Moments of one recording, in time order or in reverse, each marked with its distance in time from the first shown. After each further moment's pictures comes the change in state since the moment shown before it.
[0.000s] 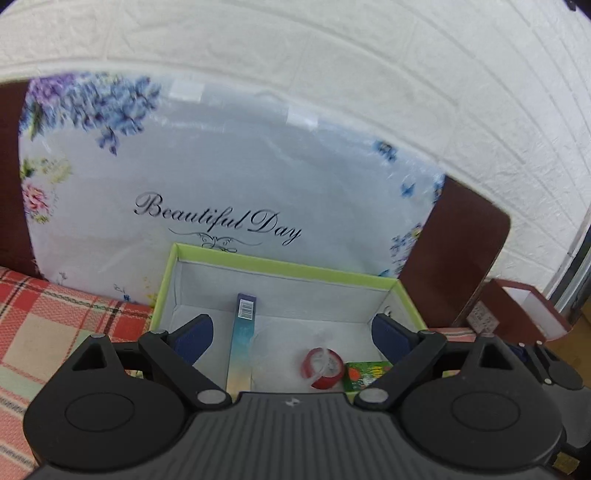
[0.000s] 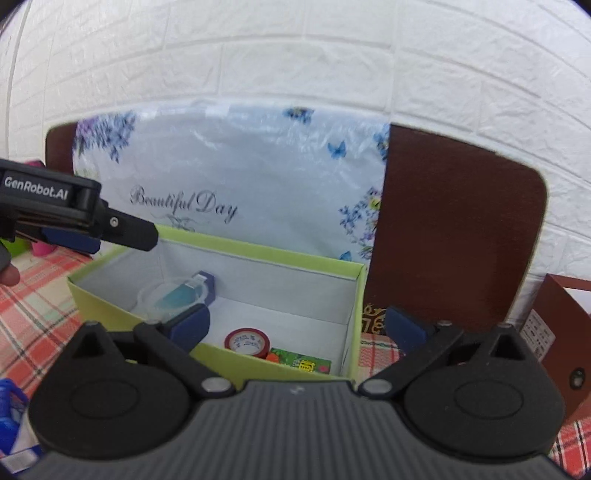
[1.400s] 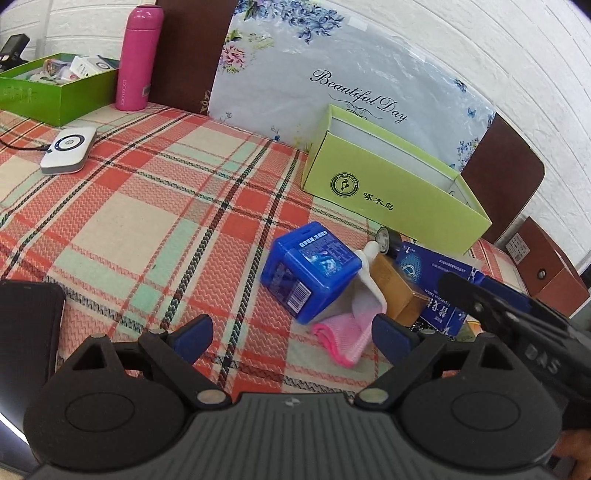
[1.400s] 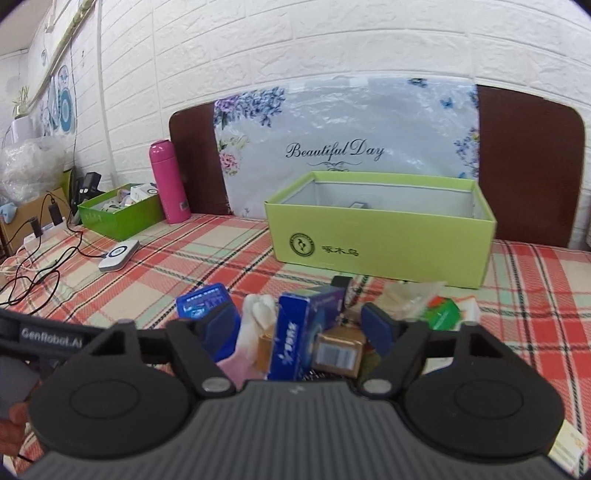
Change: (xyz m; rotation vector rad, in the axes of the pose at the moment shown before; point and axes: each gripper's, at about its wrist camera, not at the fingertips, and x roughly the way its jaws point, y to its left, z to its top) left arm -0.148 0.054 -0.167 -0.204 0.149 0.197; right arm -0.110 0.101 -0.072 0.067 0.087 0.277
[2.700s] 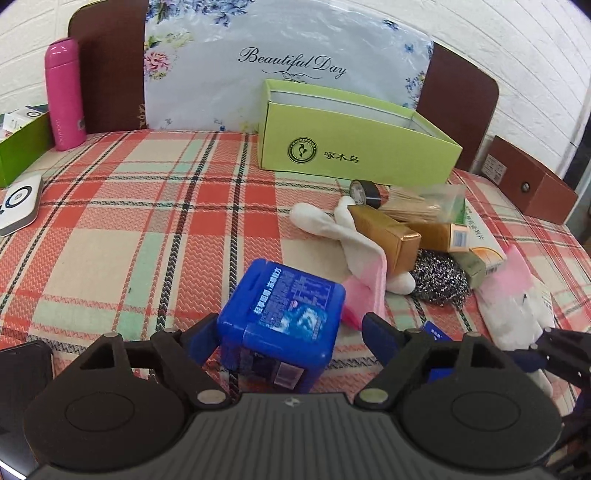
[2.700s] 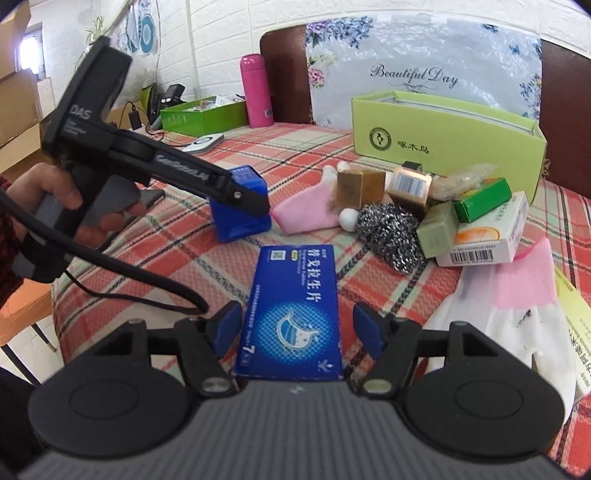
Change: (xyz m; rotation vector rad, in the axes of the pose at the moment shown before) left arm 0.019 -0.002 -0.013 0.292 0.054 -0.066; right arm -0.051 0.011 -0.083 -0.156 0.204 0.206
